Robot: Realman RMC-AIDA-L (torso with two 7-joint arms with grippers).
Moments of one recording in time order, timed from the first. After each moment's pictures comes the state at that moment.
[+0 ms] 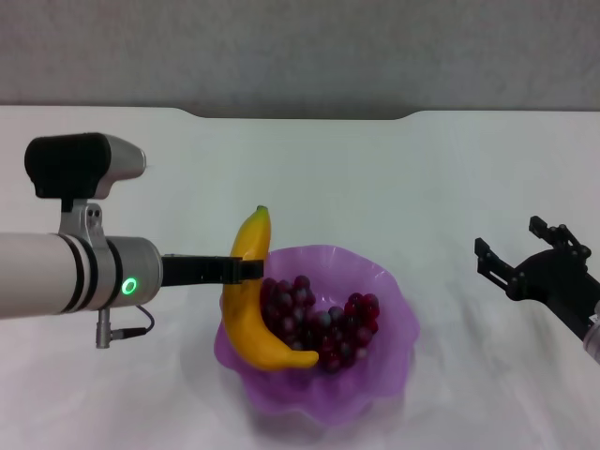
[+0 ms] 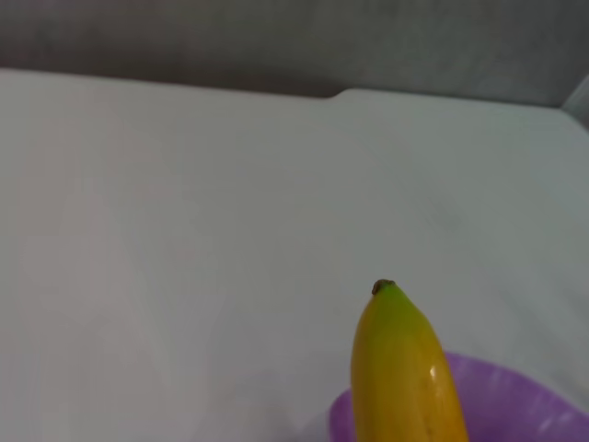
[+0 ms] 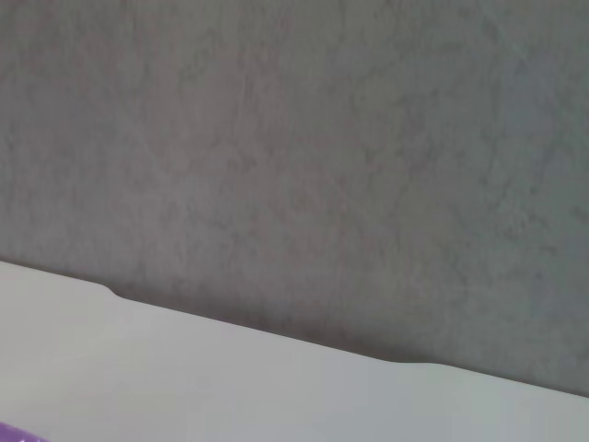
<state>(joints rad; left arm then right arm) -0.42 -2.04 -1.53 -1.12 2.17 -0.77 0.35 0.41 2.01 0.91 0.30 -2.64 -0.88 0.17</state>
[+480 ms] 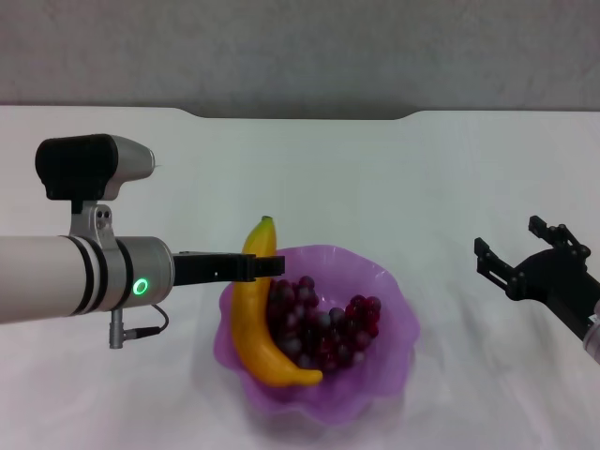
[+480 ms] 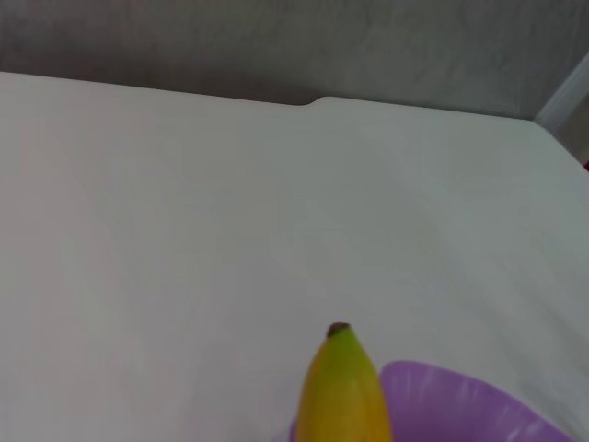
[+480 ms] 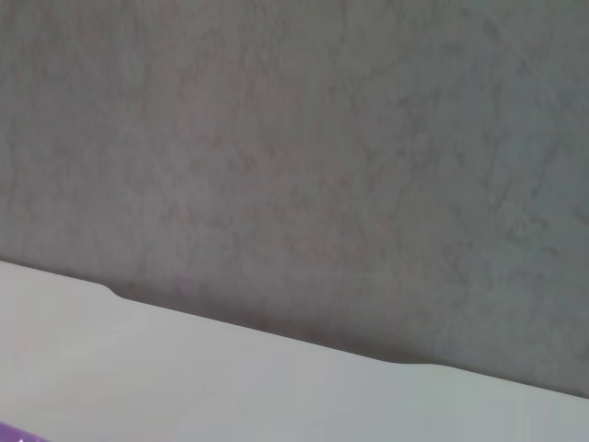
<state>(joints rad) -0.42 -2.04 -1.50 -1.10 2.08 -0.73 0.41 0.41 2.01 0.90 0.30 -2.65 -0.88 0.17</state>
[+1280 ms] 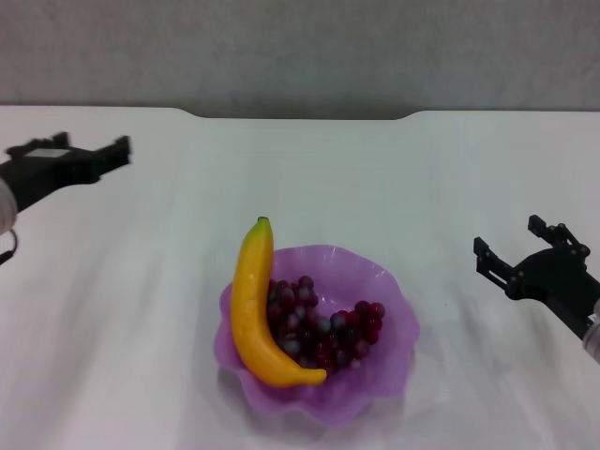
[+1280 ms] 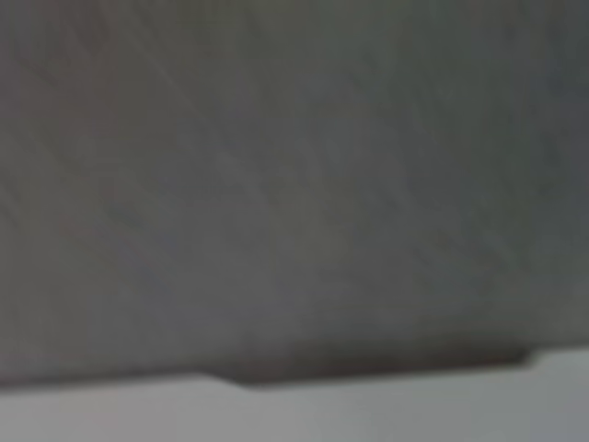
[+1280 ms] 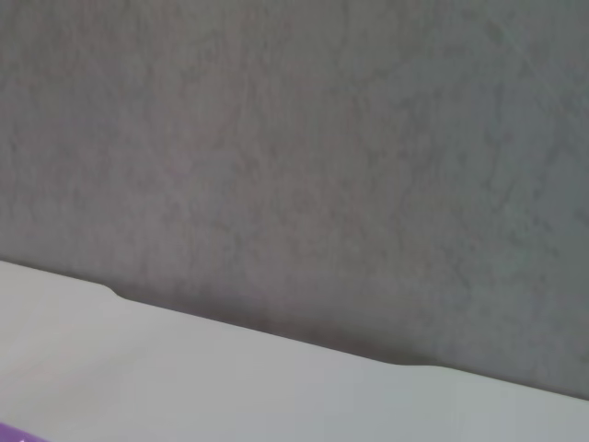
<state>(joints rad) -0.20 -2.04 -1.71 -1.28 1.94 -0.46 0.86 0.41 2.01 0.91 0.30 -2.65 -0.88 0.17</state>
